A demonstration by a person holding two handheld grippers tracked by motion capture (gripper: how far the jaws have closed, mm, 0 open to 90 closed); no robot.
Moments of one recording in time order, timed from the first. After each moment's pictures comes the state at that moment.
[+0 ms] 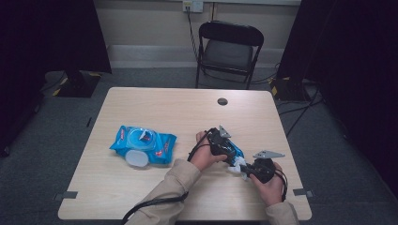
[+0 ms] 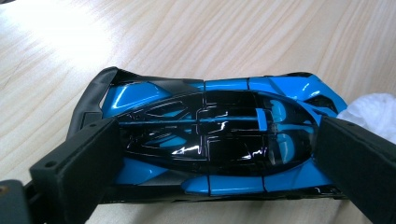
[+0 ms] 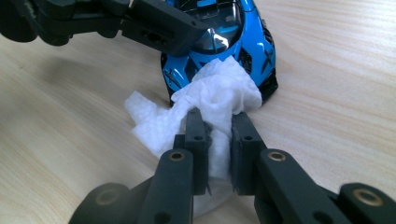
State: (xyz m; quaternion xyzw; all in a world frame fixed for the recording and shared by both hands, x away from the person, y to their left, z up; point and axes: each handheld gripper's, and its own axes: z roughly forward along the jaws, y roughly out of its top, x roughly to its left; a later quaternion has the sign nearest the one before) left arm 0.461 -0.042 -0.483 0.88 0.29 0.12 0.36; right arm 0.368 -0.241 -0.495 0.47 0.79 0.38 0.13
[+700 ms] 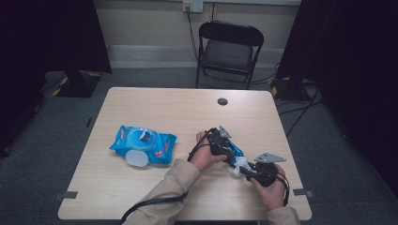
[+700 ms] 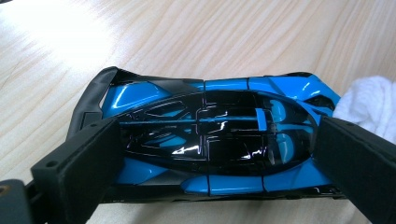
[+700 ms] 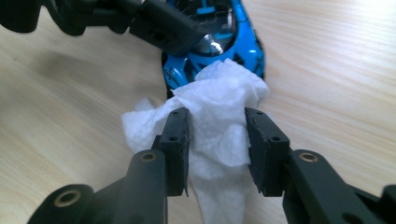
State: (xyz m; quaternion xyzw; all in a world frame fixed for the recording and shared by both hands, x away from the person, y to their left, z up) left arm 0.460 -0.042 -0.483 0.88 0.29 0.12 0.36; right arm 0.355 -0.239 -0.493 0.45 0.79 0.38 0.17
